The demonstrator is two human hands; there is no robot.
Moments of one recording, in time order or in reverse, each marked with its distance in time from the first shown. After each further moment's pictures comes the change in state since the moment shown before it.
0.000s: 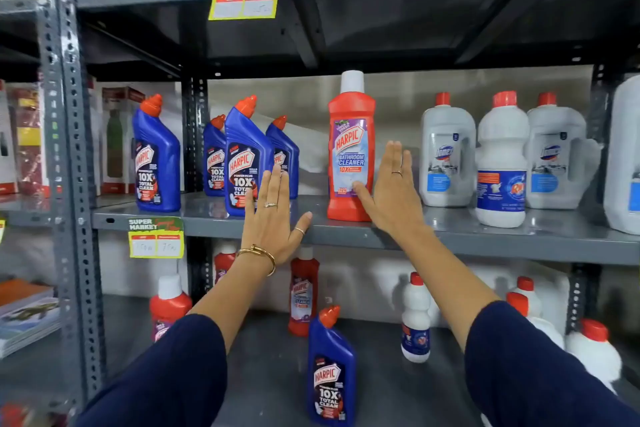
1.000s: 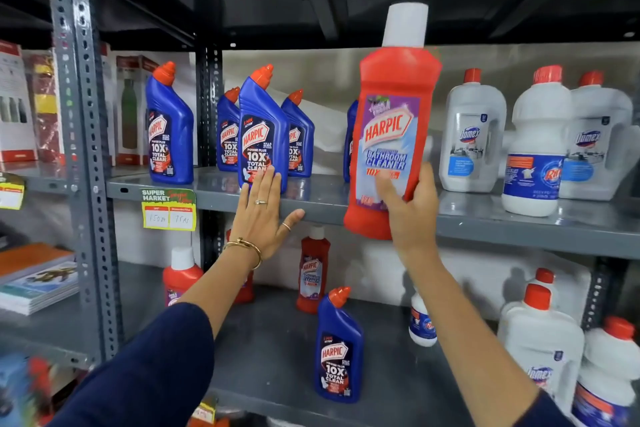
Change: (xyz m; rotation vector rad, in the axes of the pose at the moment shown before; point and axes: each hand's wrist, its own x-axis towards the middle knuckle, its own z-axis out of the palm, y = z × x) left_hand -0.024 -0.042 0.017 0.064 -0.076 -0.006; right_hand -0.060 -0.035 -0.004 1.026 0.273 0.198
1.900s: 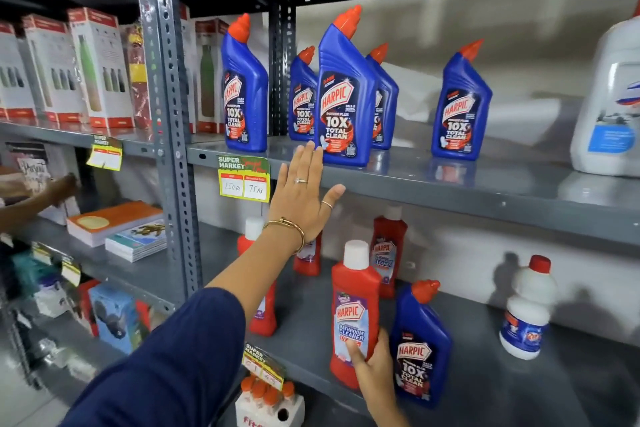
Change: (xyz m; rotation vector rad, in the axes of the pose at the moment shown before) left_hand -0.016 -0.055 0.007 0.023 0.000 -0.126; right_hand -0.217 0.225 0.062 -0.242 -0.328 0.653
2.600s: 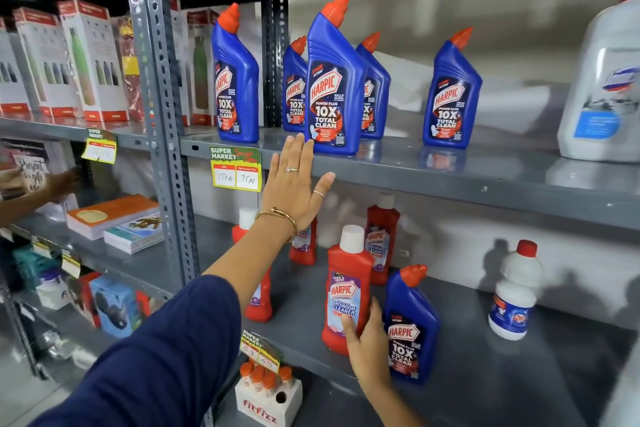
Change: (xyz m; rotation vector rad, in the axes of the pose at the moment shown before) left_hand -0.004 0.011 -0.006 0.005 0.004 -0.003; right_hand 0.001 -0.002 -0.002 -0.261 0.053 -0.059
